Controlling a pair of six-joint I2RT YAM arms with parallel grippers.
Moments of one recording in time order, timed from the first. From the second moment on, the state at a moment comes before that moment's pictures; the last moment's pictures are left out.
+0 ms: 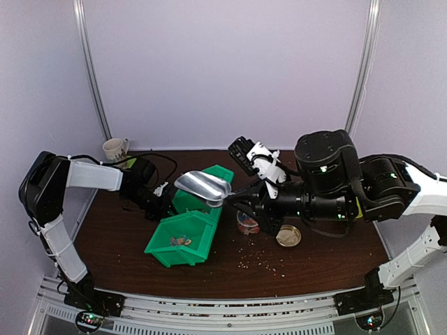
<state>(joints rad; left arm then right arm) -0.40 1.77 1.02 -0.42 0.64 -0.44 1.42 1.31 1.44 -0.57 0.35 0.18</state>
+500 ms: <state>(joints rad) -0.41 1.68 1.06 -0.61 0.40 -0.25 1.13 1.38 1.46 -0.64 0.23 0.10</state>
